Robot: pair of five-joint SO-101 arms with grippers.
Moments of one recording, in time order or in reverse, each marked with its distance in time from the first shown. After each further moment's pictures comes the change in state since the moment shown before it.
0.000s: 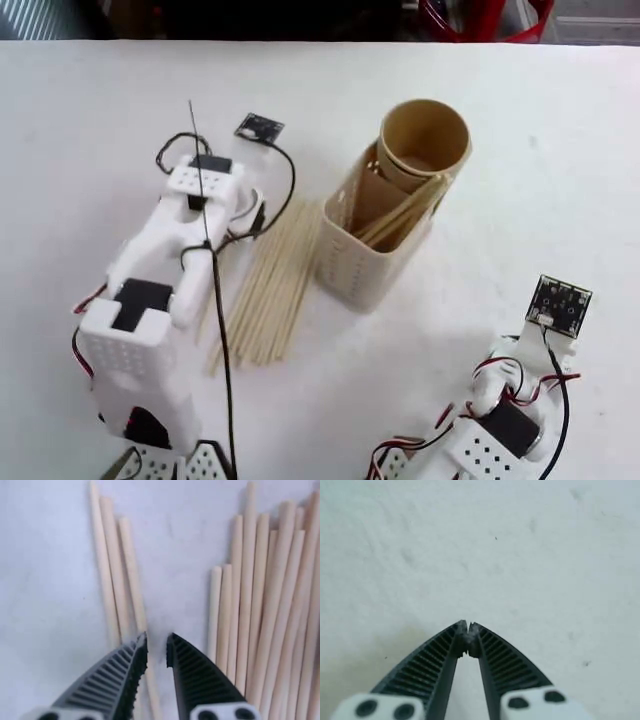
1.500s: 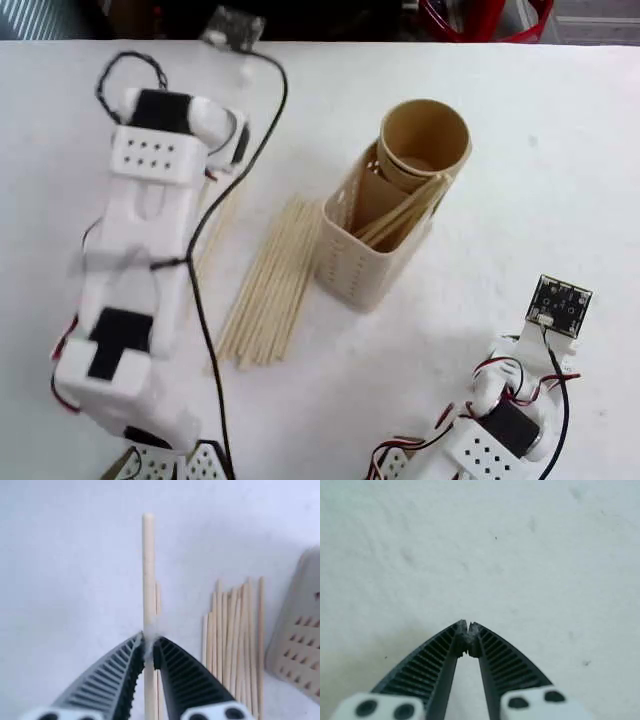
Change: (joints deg) left arm -0.8 -12.9 -31.5 24.1 0.1; right arm 0.0 0.0 0.0 0.0 0.0
